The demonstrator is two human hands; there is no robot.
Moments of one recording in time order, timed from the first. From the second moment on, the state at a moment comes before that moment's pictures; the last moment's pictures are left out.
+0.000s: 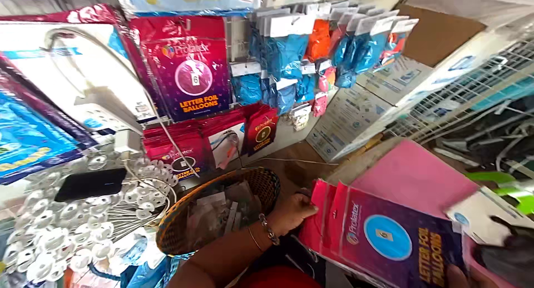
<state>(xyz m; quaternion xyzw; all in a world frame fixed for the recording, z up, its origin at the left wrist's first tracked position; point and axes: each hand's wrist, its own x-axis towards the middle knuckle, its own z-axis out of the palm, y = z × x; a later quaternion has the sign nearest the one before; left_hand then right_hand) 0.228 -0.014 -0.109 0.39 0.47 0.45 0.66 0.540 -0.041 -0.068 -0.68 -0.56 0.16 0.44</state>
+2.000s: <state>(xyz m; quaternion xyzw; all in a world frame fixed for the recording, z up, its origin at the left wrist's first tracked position) 0.016 -0.049 0.271 0.59 0.78 0.15 -0.13 0.535 -0.037 -0.099 -0.67 -0.59 0.12 0.43</state>
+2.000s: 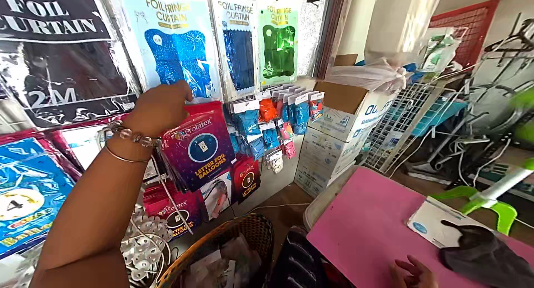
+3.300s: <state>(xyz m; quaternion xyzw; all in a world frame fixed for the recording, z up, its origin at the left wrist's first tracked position) -0.052 -0.036 0.230 0.74 0.60 0.24 -0.17 0.532 -0.039 -0.101 -0.67 -0.60 0.10 0.42</state>
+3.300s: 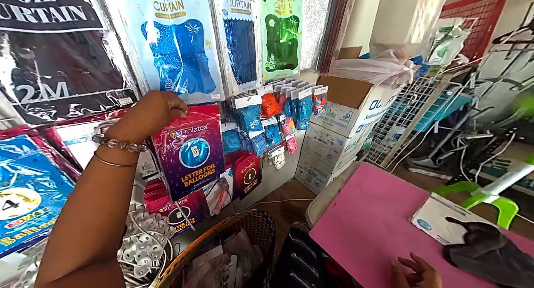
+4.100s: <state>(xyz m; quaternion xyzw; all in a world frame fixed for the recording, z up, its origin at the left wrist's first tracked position) -0.007 0.013 0.046 0.52 0.68 0.28 -0.43 0.534 -0.039 -0.103 -0.66 -0.62 0.10 0.42</state>
